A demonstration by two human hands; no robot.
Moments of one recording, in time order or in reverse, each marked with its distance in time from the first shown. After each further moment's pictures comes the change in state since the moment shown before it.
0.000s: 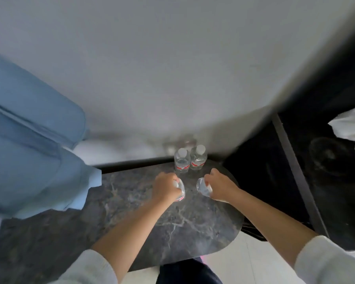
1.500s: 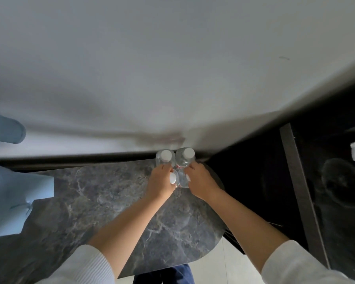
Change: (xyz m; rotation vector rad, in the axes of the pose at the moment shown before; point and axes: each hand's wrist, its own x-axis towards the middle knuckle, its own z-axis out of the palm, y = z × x) left_hand 0.101 0.004 0.061 -0.014 0.029 0.150; right_hand 0.099 0.022 0.016 0.049 0.083 -0.056
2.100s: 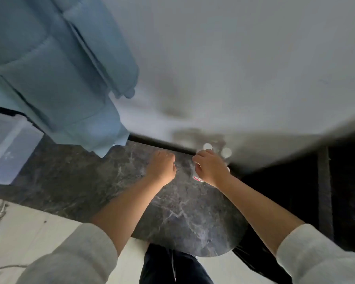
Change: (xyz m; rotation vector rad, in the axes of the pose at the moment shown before) left_hand -0.098 -0.029 -0.061 0.132 0.168 -0.240; right_hand -0.048 -0.072 -0.036 -0.289 0.146 -0.475
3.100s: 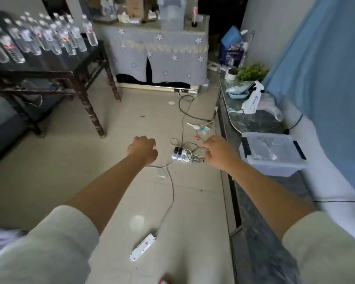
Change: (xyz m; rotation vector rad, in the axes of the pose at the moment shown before) left_hand -0.579 -0.391 -0.059 -0.271 0.497 -1.433; right_hand -0.069 -0.662 0.037 -0.315 -0.068 -1.309
